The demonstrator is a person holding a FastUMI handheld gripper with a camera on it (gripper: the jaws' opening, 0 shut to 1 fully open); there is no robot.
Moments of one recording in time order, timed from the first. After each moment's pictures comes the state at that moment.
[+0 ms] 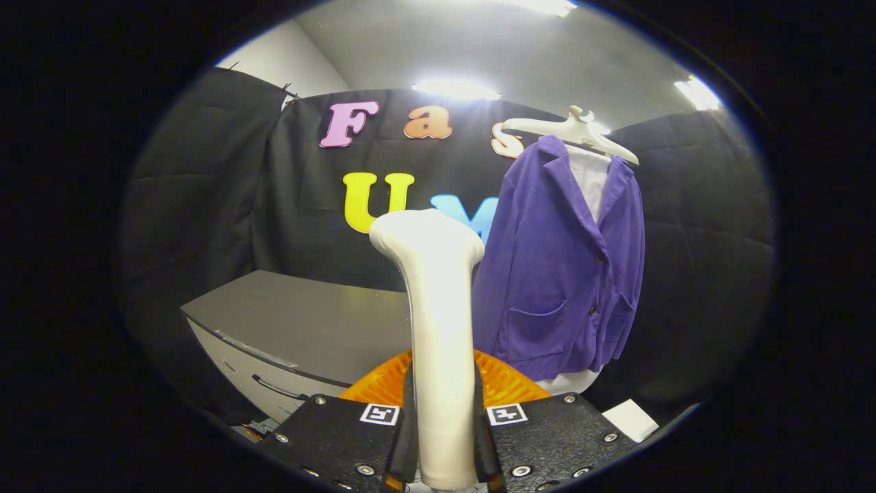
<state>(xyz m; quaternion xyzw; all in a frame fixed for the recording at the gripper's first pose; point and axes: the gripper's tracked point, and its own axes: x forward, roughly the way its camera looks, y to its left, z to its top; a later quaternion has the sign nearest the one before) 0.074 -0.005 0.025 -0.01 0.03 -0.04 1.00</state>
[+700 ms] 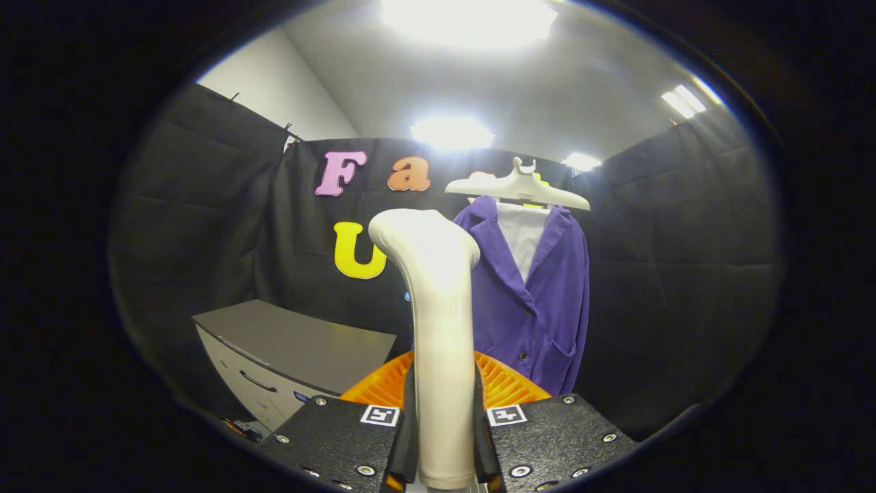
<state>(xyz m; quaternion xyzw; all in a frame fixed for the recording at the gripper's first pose) -0.015 -0.127 0.101 -0.03 -0.06 -0.02 1.00</state>
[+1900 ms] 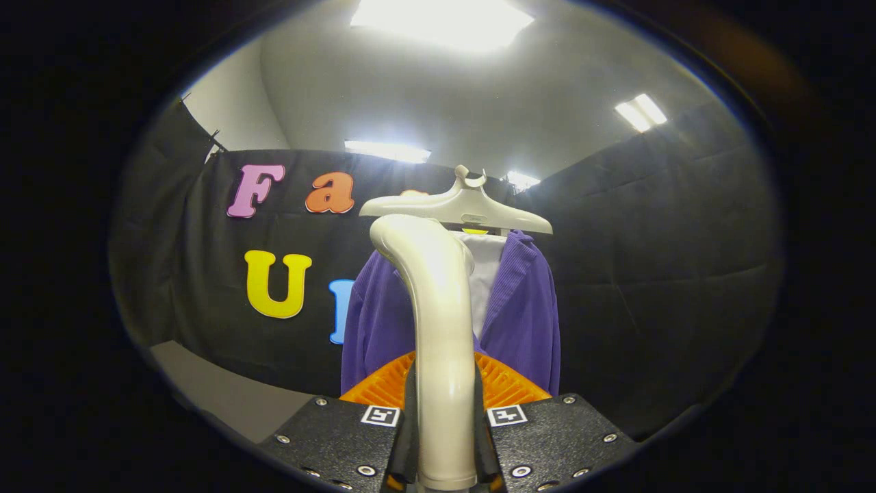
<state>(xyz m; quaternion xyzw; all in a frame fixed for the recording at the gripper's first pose) 0.152 -0.198 0.165 -0.02 -0.10 -0.19 0.98</state>
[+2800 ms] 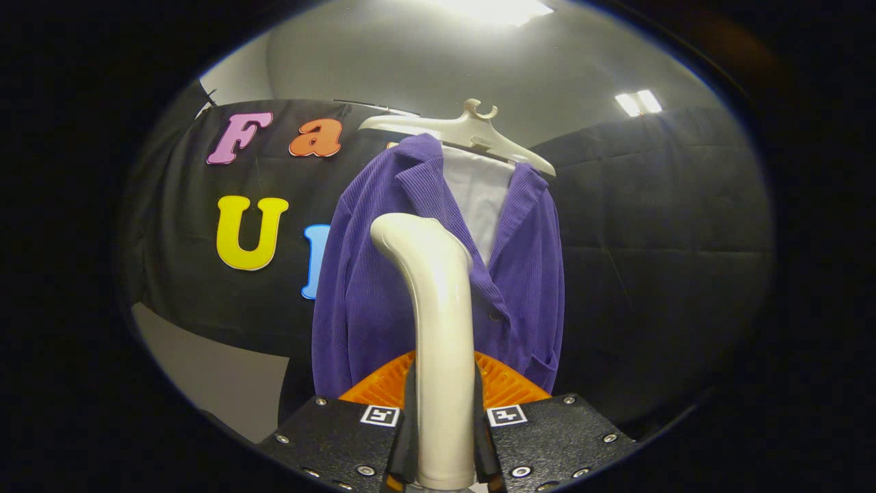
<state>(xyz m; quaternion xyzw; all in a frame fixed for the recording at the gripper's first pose) 0.199 -0.201 0.056 -0.02 -0.01 -0.24 0.97</state>
